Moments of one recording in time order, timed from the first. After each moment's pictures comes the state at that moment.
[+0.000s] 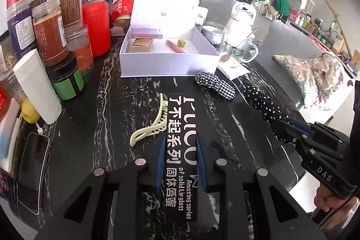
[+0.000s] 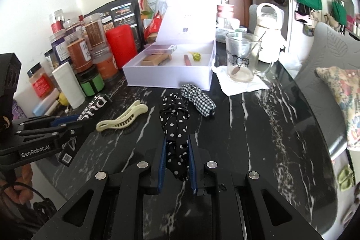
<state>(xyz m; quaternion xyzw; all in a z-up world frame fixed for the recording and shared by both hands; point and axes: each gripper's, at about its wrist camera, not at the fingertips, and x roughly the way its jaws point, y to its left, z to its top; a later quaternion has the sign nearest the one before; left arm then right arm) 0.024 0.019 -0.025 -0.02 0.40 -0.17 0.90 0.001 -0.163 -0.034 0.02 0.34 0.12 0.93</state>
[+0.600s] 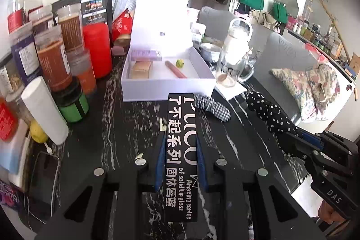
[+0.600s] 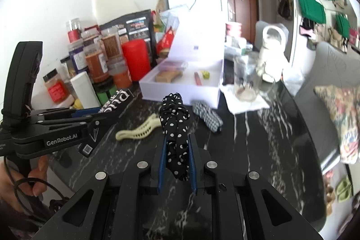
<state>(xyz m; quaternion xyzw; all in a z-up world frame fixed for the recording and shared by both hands) 0.034 0.019 0.011 -0.01 0.37 -0.16 0.92 -0.019 -0.149 0.007 0.00 0.30 0.14 0.94</state>
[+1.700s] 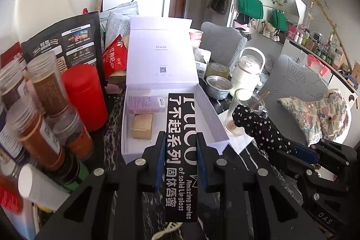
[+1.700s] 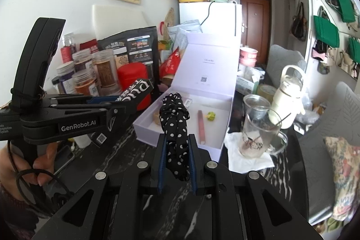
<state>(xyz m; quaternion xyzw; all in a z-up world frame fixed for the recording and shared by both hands) 0.153 0.008 0.062 -0.01 0.34 -0.18 0.92 0.085 -0.135 0.055 -0.03 0.28 0.16 0.95</state>
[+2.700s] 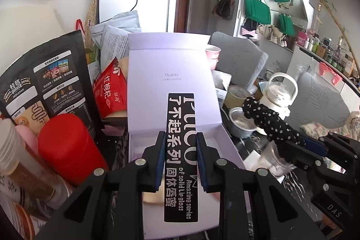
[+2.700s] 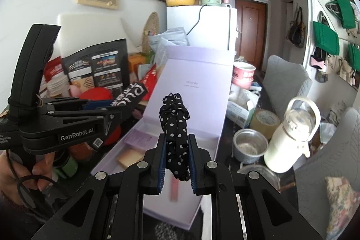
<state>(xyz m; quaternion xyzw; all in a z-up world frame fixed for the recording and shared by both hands) 0.290 -0.002 0.070 0.00 0.32 -0.16 0.93 0.227 -0.147 0.074 -0.04 0.27 0.14 0.95</state>
